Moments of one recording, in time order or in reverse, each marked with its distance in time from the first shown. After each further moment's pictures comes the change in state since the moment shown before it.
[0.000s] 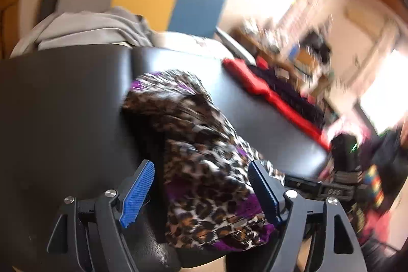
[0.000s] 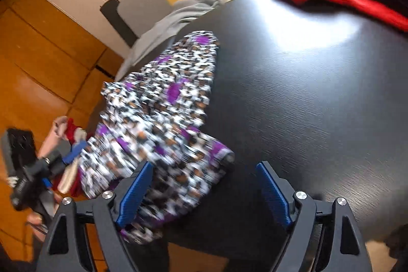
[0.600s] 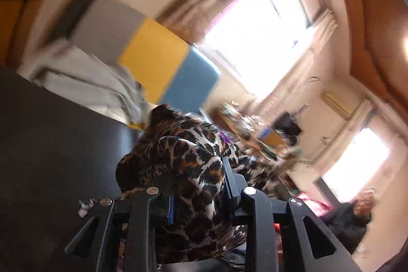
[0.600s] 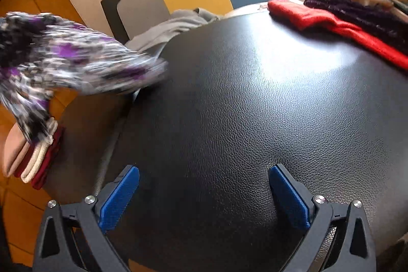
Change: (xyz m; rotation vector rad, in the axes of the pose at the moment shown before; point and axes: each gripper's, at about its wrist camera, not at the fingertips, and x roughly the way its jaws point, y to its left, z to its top) left arm -0.176 0.098 0.063 -0.195 -0.422 -0.009; right arm 0.021 0.030 -0.035 -0.149 -0.141 -0.150
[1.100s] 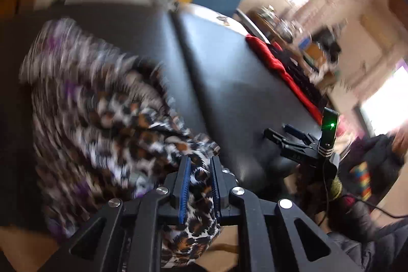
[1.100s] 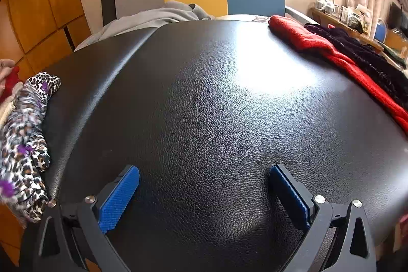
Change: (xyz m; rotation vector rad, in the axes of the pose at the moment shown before) left arm 0.048 0.034 -0.176 -0.094 0.484 0.014; right arm 0.011 0.030 -0.012 -0.173 0.043 -0.235
